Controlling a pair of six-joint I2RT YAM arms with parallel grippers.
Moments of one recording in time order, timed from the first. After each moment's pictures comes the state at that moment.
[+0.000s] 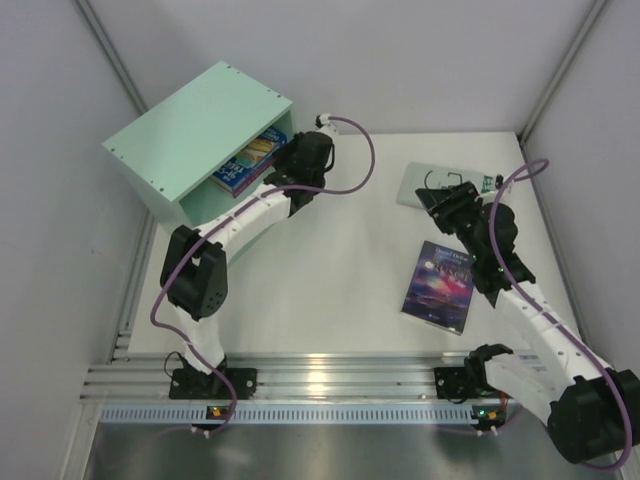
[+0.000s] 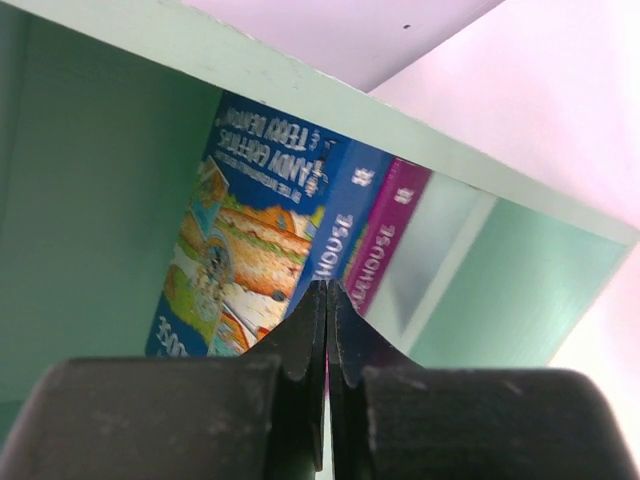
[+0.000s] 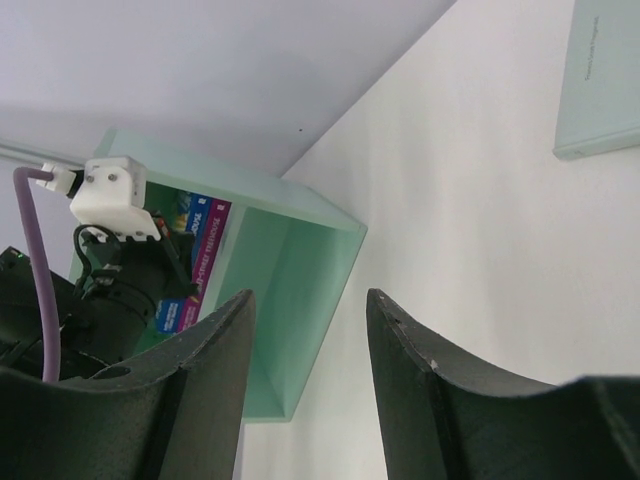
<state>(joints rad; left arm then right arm) -0.59 1.88 1.59 -0.14 -0.90 0.55 0.24 0.94 0.64 0.19 -0.05 1.04</state>
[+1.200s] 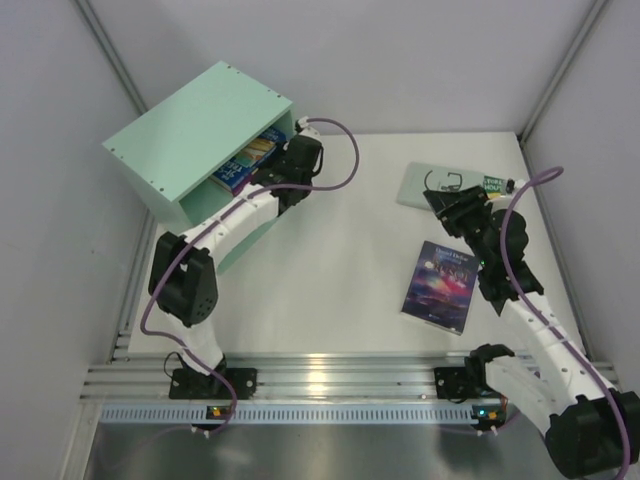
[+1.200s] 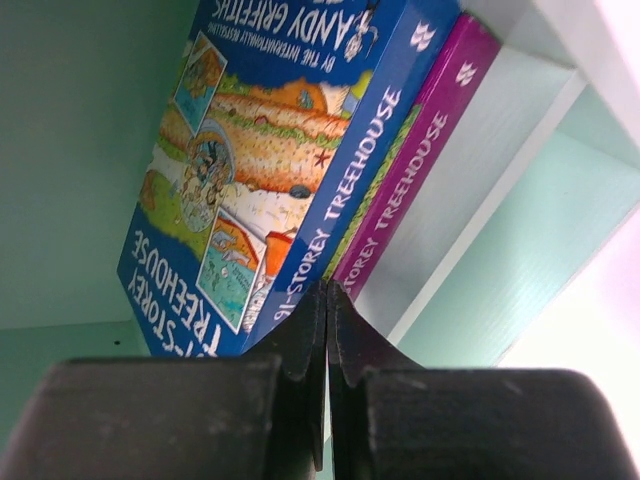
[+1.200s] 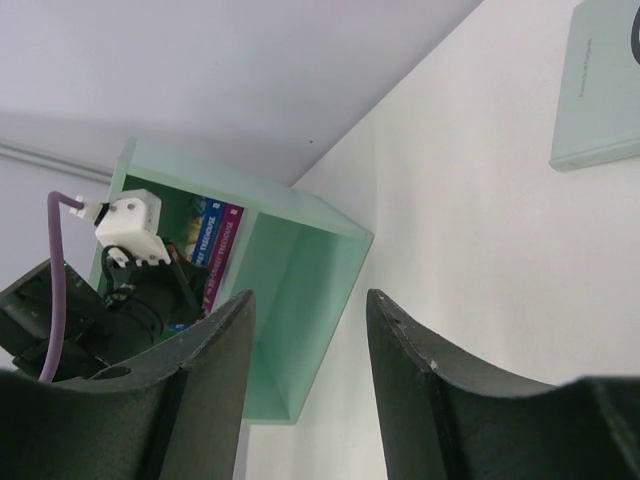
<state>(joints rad) -0.56 1.80 1.54 -0.36 -0.90 0.32 0.21 0.86 0.62 0.17 -0.08 1.04</state>
